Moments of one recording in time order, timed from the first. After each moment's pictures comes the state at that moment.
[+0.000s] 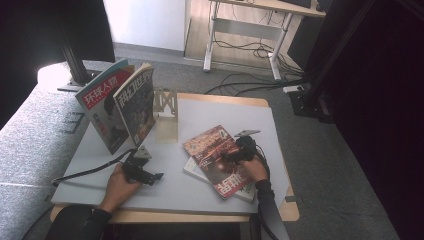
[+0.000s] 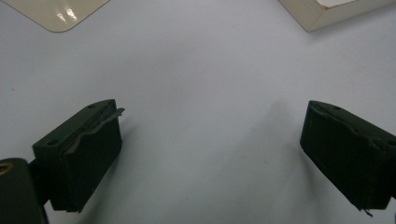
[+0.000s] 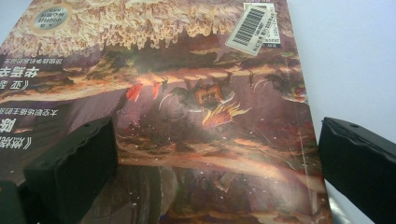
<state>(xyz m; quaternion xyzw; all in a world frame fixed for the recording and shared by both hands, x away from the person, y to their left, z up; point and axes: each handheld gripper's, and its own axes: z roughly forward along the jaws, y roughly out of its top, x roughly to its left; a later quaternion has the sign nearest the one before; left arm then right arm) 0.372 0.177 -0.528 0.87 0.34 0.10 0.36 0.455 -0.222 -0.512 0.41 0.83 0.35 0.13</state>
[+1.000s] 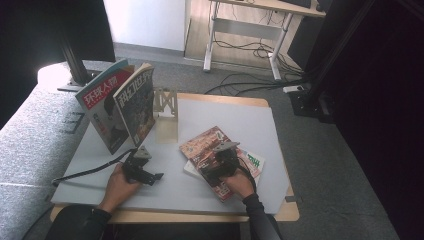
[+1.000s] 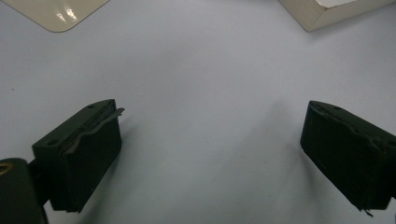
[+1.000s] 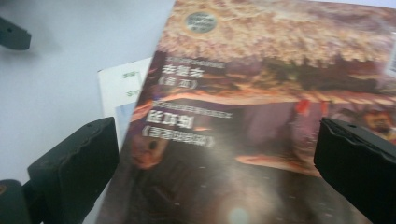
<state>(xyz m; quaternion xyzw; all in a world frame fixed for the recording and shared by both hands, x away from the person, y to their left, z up) 0.372 0.177 -0.528 0.87 0.34 0.10 0.36 0.393 -0.152 -0.500 0.33 0.87 0.35 0.12</state>
